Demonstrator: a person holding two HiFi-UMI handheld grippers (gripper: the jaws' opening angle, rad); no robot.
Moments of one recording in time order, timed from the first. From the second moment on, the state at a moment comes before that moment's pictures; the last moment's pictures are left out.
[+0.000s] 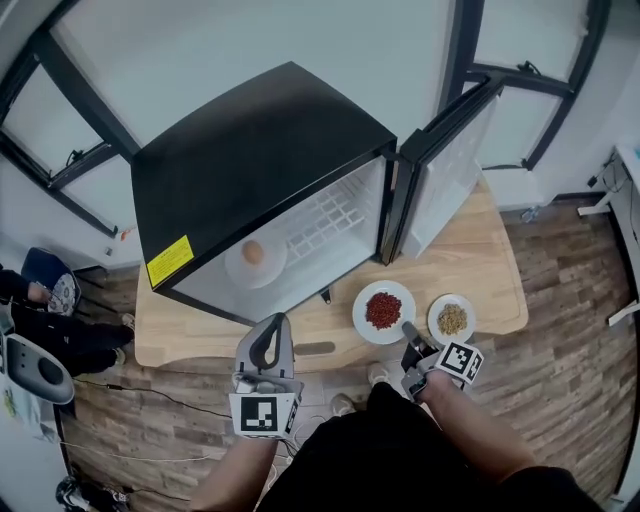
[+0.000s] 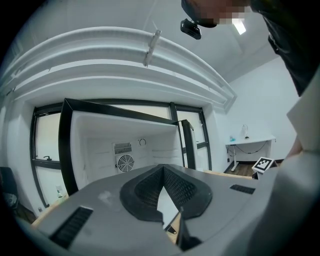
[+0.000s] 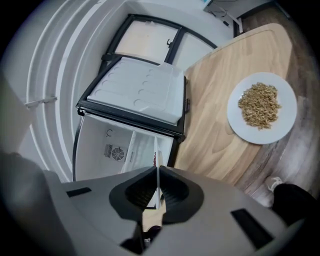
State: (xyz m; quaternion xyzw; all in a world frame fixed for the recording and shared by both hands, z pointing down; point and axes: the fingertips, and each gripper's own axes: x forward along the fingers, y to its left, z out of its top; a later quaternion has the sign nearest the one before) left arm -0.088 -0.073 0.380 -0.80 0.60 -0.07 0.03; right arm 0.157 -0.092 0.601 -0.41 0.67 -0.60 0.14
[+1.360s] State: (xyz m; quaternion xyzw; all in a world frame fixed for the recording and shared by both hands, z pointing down) left arm -0.117 -0.113 0.333 -0.75 0.65 -0.02 0.06; right arm 0.061 -0.216 0.477 -0.31 0.75 -0.56 0.16
